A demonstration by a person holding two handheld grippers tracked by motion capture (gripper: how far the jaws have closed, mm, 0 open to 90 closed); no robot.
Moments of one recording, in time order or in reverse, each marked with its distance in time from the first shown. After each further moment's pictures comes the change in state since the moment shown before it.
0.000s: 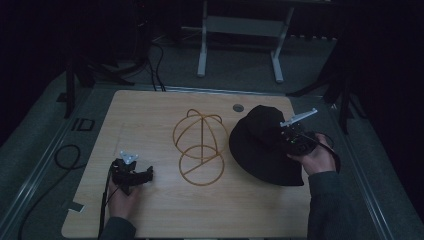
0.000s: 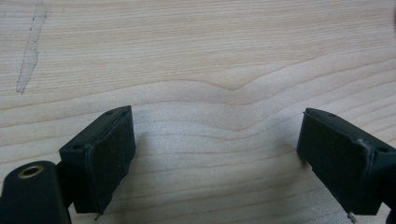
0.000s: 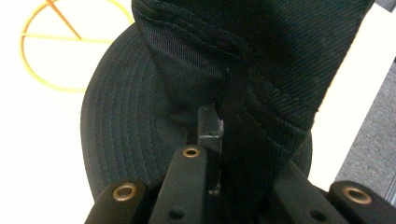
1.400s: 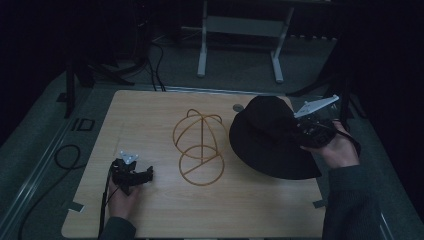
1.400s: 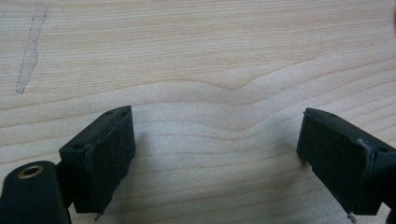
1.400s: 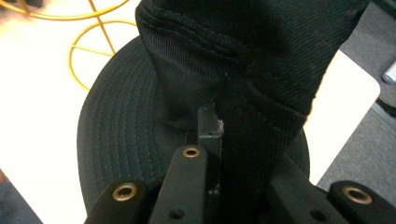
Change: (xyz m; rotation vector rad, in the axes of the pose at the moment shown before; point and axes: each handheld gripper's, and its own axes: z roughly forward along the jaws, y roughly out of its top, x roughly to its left) left arm 0.000 0.000 0.000 0.000 0.000 -0.001; right arm -0.010 0.015 -0.058 -0.094 0.063 -0.158
